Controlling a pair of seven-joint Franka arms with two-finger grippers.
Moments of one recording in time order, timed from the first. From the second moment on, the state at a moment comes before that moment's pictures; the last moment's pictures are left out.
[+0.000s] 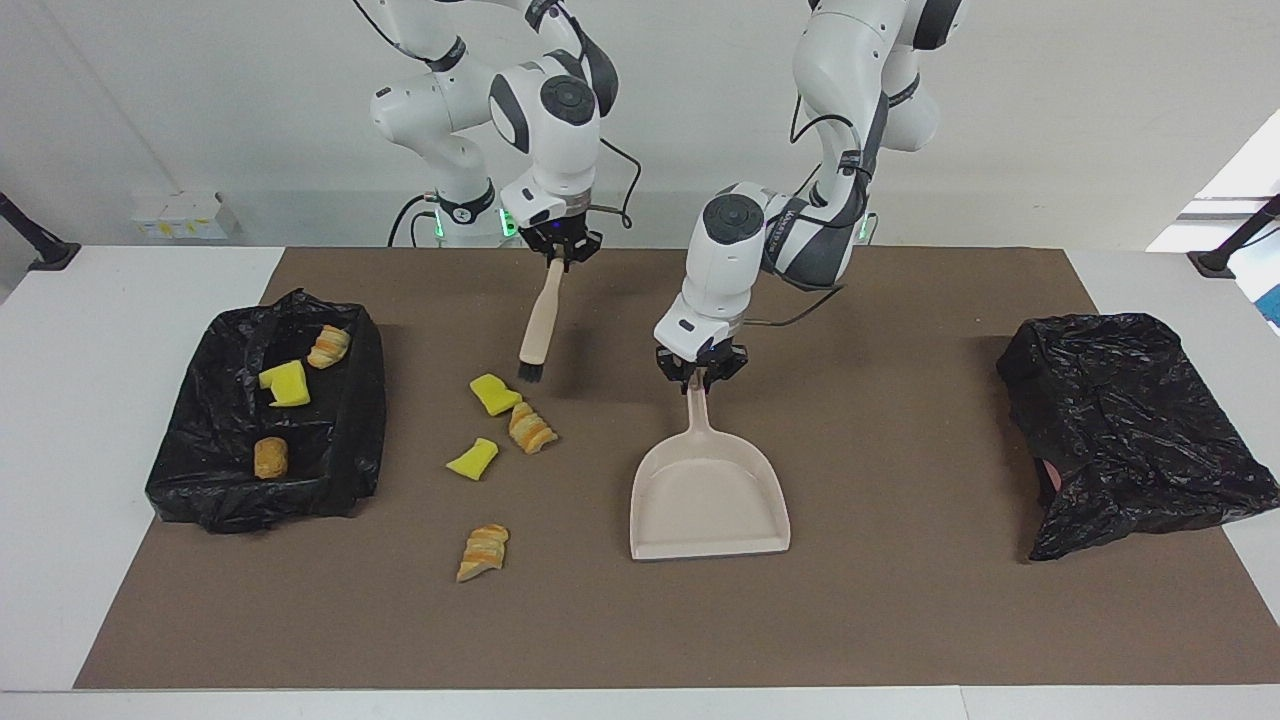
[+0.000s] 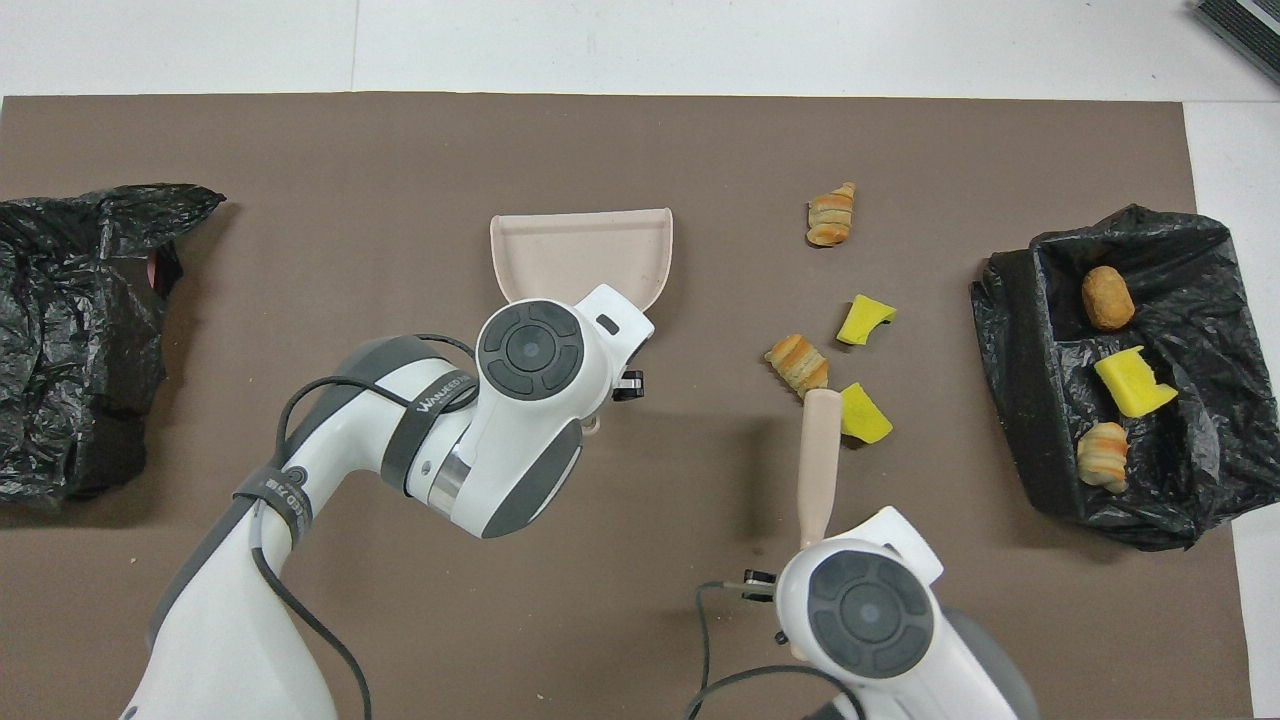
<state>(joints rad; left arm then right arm) -0.54 0.29 -0.02 -1.84 -0.03 2.16 -0.29 0.19 -0.26 0.14 -2.43 -0.04 1.95 0.63</state>
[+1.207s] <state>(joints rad) -0.49 0.20 0.00 -1.88 0.11 1.96 0.90 0.25 0.05 0.16 -2.25 0.05 2.03 0.55</state>
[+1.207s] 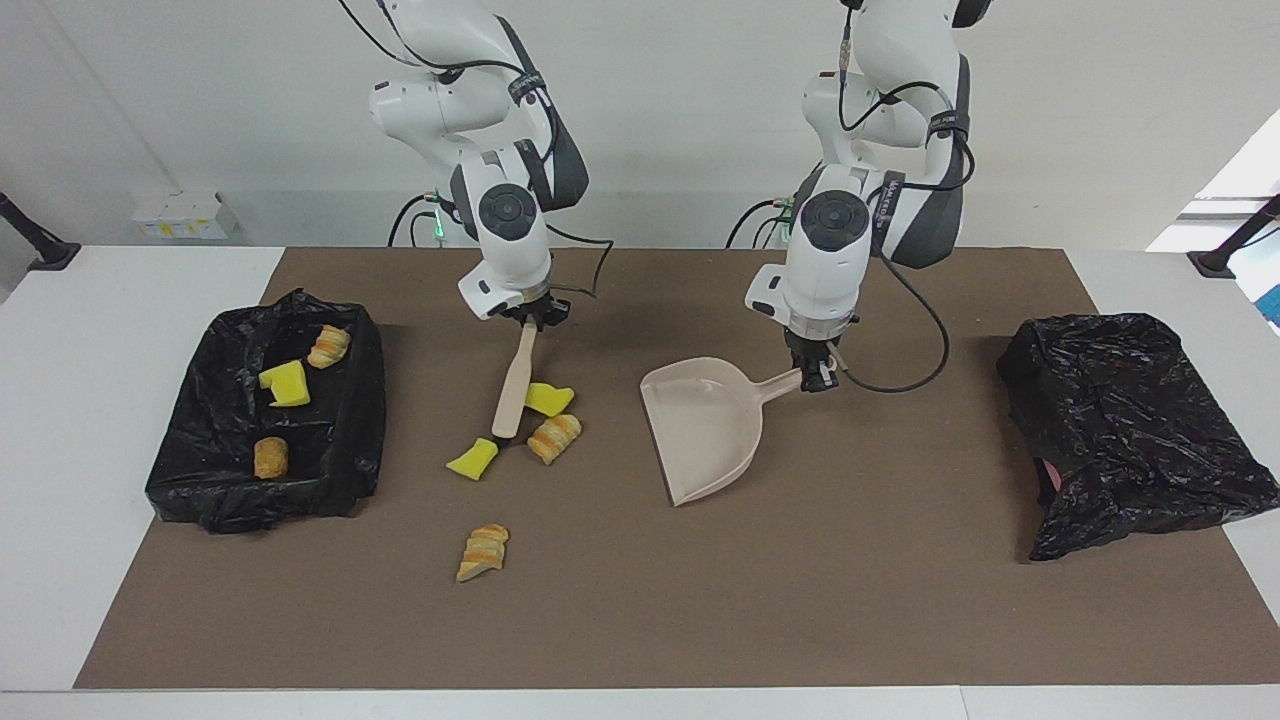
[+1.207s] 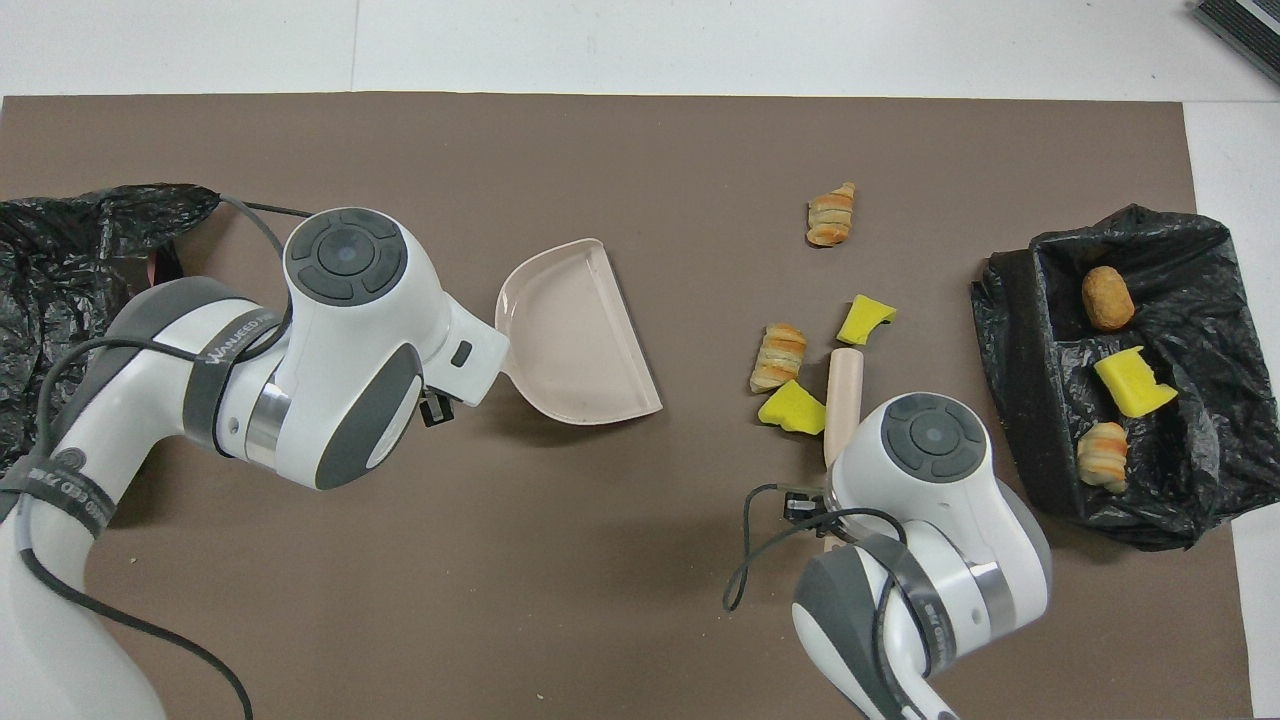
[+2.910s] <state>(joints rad) -0.57 0.14 0.00 -2.05 0.11 2.12 0.77 0.29 0.17 0.22 -2.00 0.01 1.94 0.34</state>
